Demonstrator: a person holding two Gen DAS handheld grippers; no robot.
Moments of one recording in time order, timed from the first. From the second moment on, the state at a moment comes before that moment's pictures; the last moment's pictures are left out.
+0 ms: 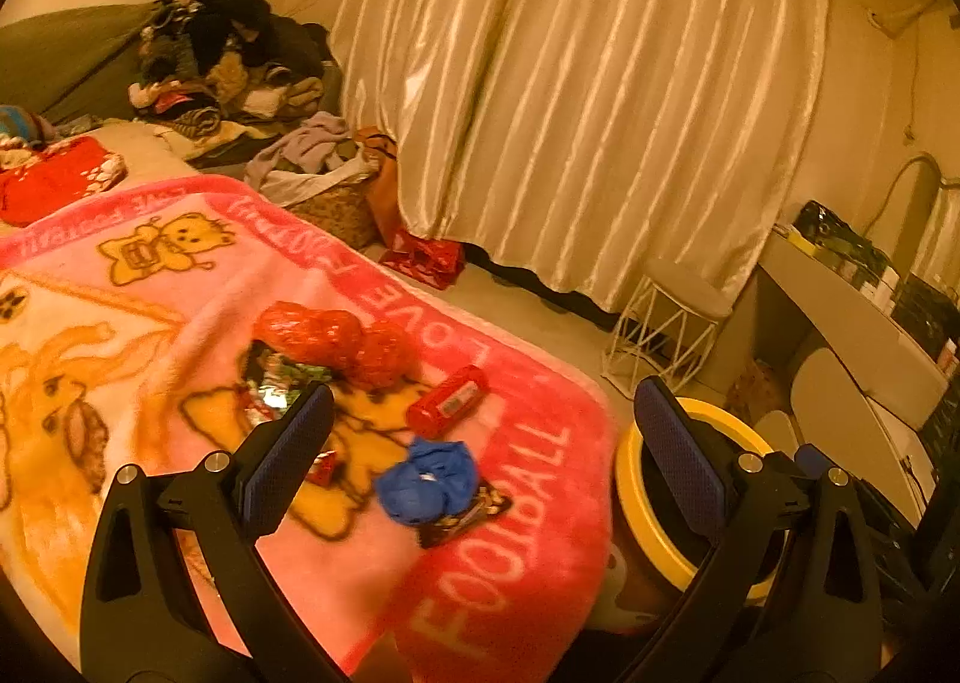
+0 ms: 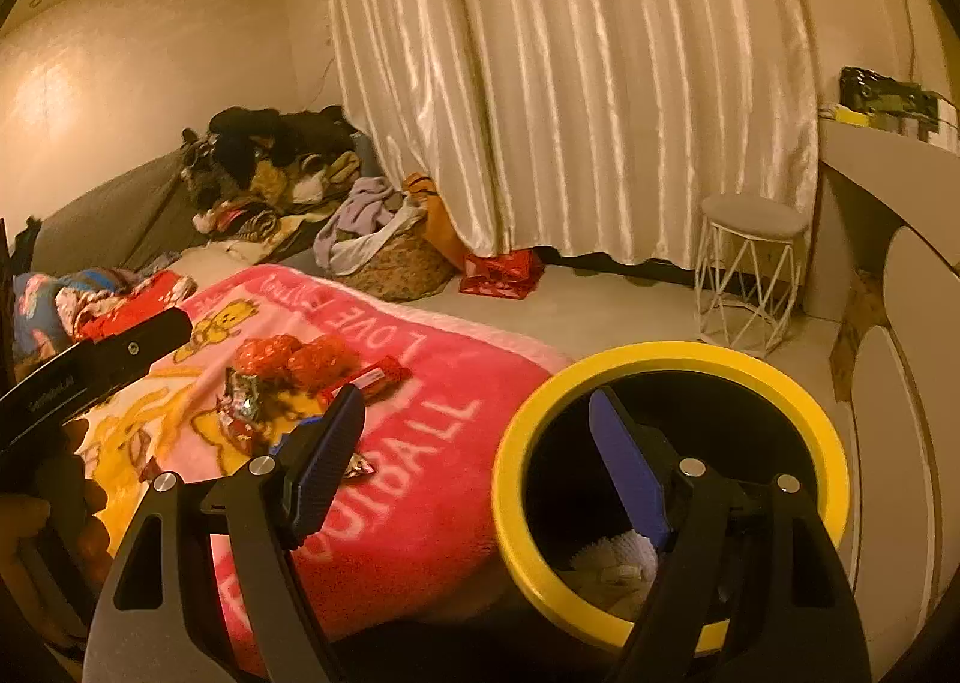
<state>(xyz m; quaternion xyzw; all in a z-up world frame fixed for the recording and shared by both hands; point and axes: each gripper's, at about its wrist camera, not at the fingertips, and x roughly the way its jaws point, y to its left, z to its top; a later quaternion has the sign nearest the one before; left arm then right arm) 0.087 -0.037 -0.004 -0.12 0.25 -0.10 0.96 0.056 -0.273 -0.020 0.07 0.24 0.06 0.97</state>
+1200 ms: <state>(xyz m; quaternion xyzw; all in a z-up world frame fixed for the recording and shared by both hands) 0.067 0.088 -0.062 -0.16 0.31 0.01 0.94 0.124 -0.154 -0.056 -0.01 0.33 0.18 0.93</state>
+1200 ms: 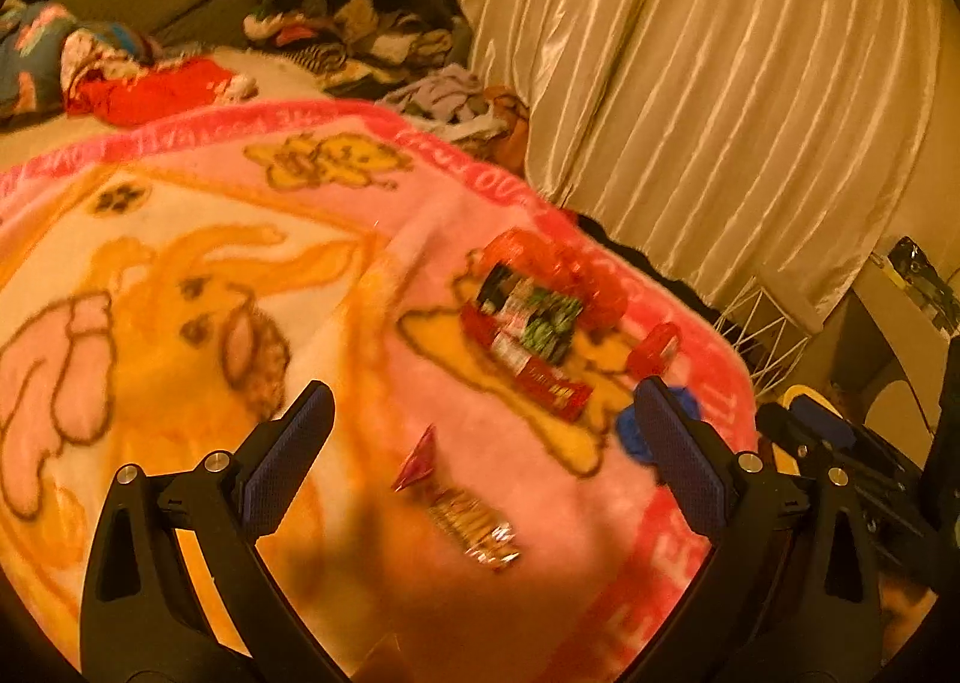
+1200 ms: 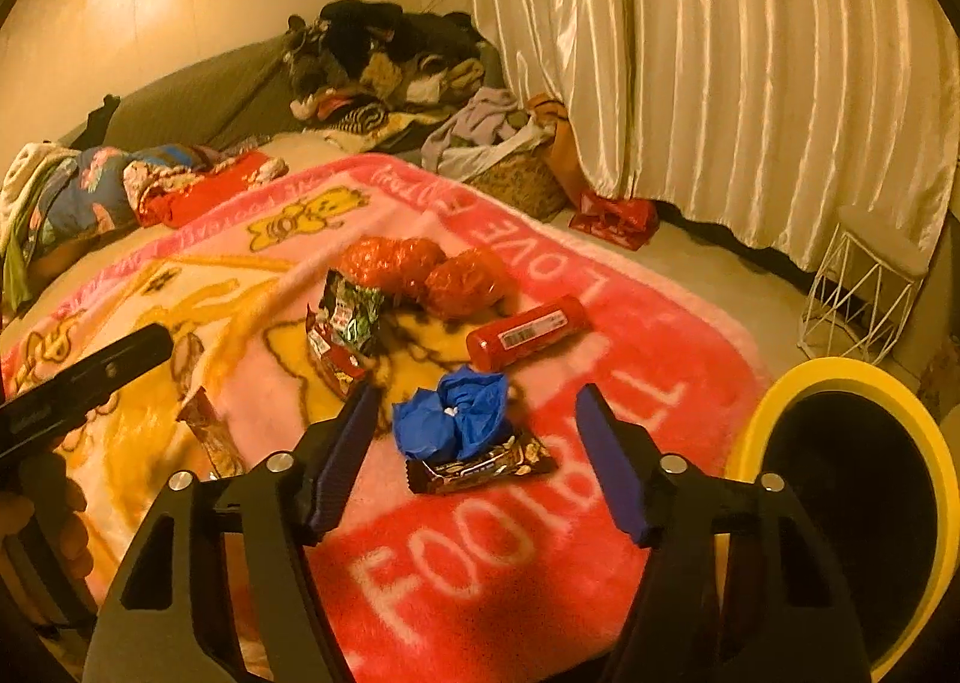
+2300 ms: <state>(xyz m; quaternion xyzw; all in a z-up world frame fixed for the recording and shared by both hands) 0.076 0.084 -0.102 -0.19 0.38 -0.04 0.91 0.154 -0.144 -0.076 0.03 0.36 0.21 0.91</state>
